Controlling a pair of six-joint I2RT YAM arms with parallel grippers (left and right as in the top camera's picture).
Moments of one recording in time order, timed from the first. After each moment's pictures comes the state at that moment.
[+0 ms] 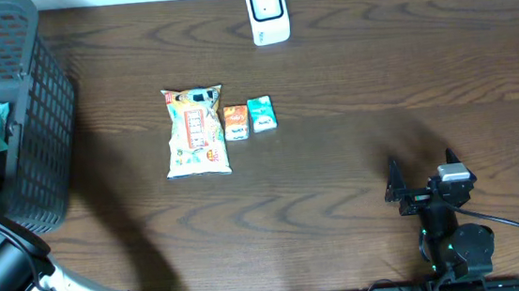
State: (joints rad) left arm 0.85 2.05 1.51 -0.77 -0.22 -0.13; right arm 0.04 0.01 0.01 -0.07 -0.01 0.02
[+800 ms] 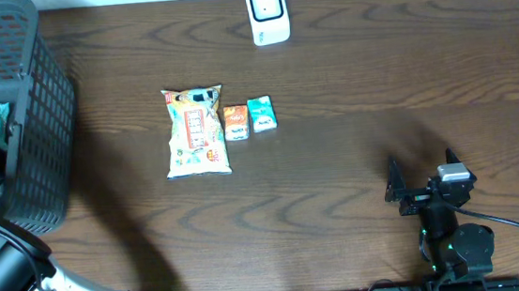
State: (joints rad) left arm 0.85 2.04 1.54 -0.79 0.26 0.06; right arm 0.04 0.01 0.01 -0.07 -0.01 0.02
